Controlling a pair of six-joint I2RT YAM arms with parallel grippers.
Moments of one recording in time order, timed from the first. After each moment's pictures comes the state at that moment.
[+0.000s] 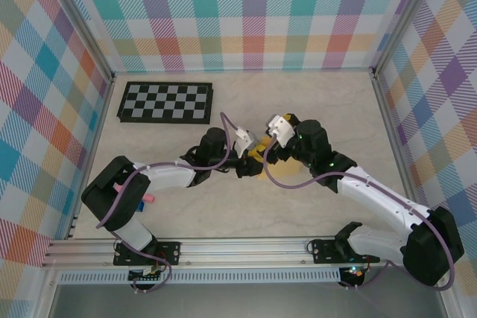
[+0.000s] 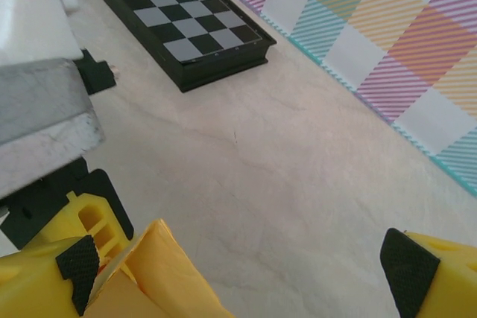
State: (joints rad) left arm -0.73 1.62 0.75 0.49 0.61 -0.09; right arm 0.64 1.12 0.75 -0.07 -0.04 -0.36
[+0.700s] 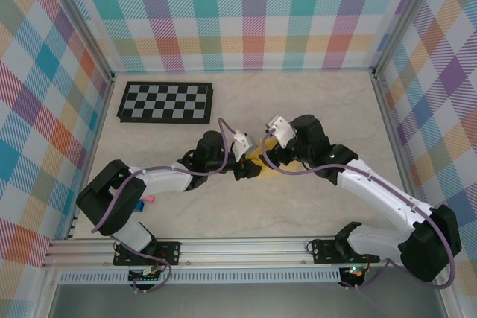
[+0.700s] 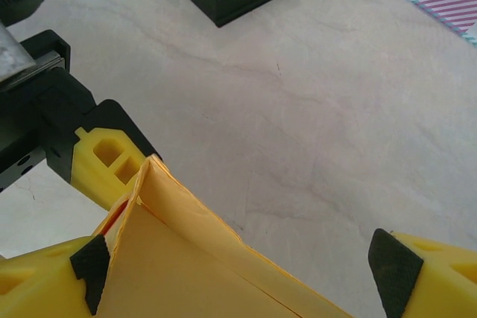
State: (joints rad) left arm -0.74 1.57 0.70 0.52 0.58 0.01; right arm 0.64 1.15 0.88 -0.38 -0.08 -0.23
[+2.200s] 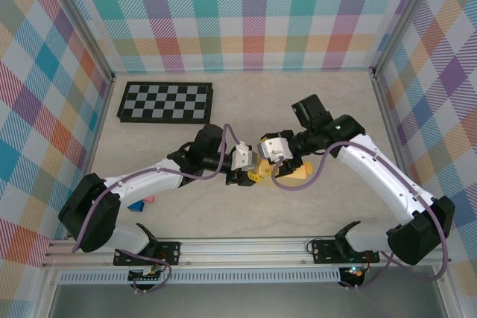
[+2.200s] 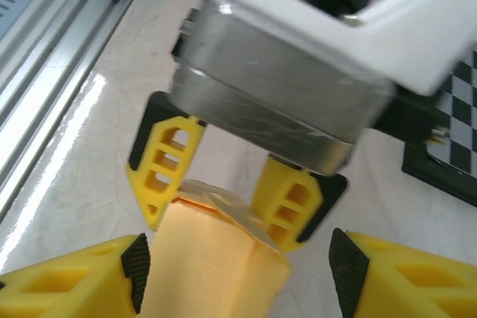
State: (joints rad) left arm -0.73 1.42 0.82 0.05 0.78 0.51; right arm 0.59 1.29 1.28 -1.03 -0.64 -1.29
